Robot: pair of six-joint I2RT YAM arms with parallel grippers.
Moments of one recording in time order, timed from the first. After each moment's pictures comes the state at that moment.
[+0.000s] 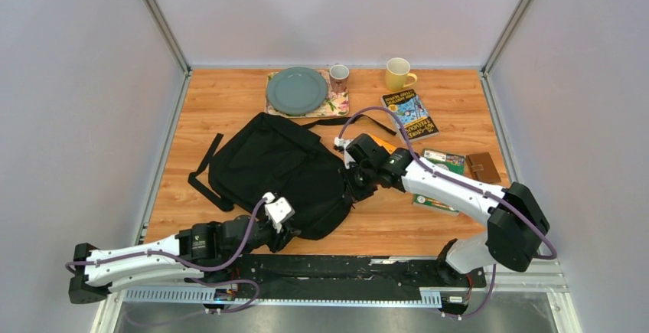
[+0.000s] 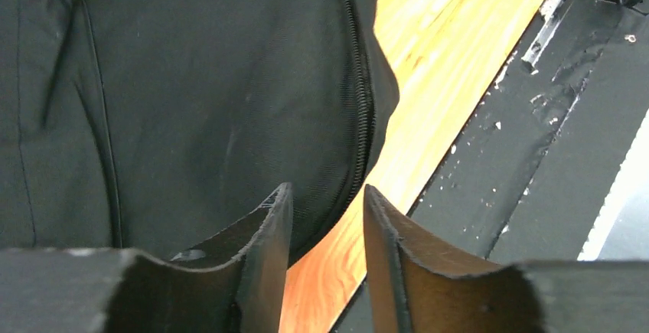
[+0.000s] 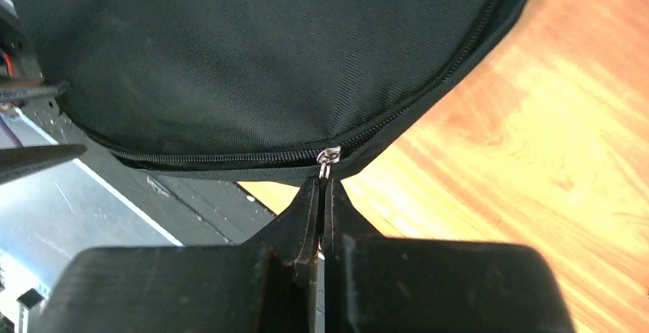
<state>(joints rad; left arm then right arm) -1.34 0.34 0.27 -0.37 -0.31 -0.22 0.85 1.44 1.03 -0.63 -0.21 0.39</state>
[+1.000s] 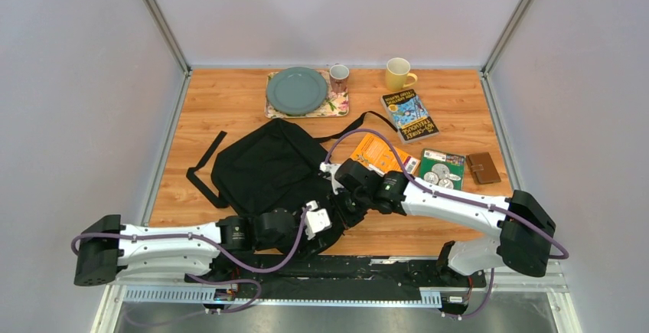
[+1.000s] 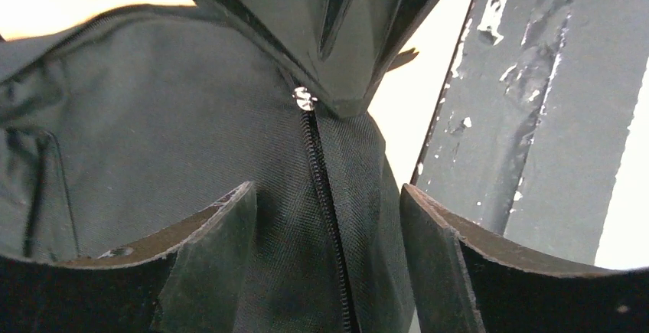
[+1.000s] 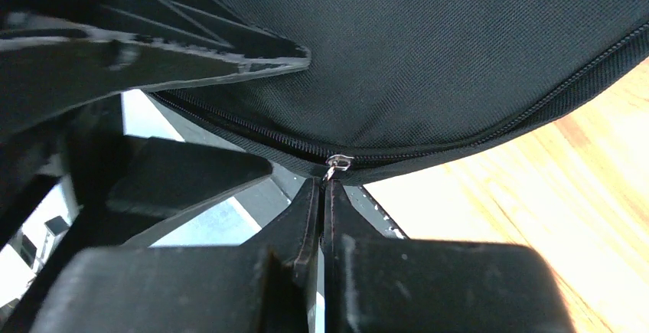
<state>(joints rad) -1.34 0.83 0.36 -0.03 -0.11 0.01 1.06 1.36 0.92 -0.54 -0.26 0.51</state>
